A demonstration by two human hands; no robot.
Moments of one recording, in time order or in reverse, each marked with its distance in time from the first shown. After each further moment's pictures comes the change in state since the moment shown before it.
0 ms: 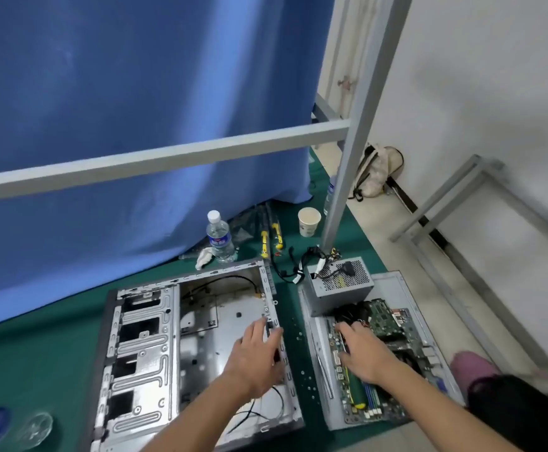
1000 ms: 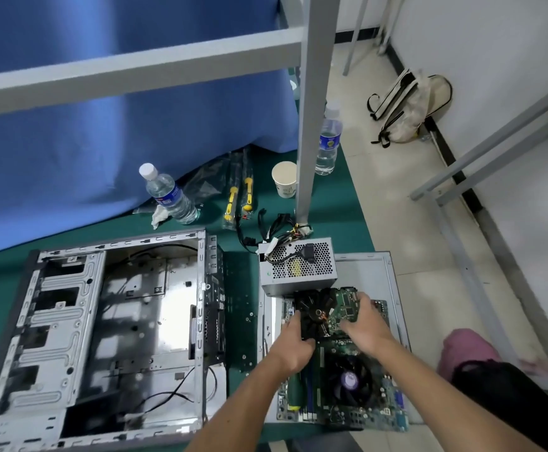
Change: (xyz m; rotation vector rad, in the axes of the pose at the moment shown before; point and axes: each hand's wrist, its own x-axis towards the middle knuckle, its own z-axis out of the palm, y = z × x) left_hand 0.151 0.165 0.086 -0.892 -0.269 -0.424; right_hand 0.089 0.165 -0.009 0.518 -0.106 0.349
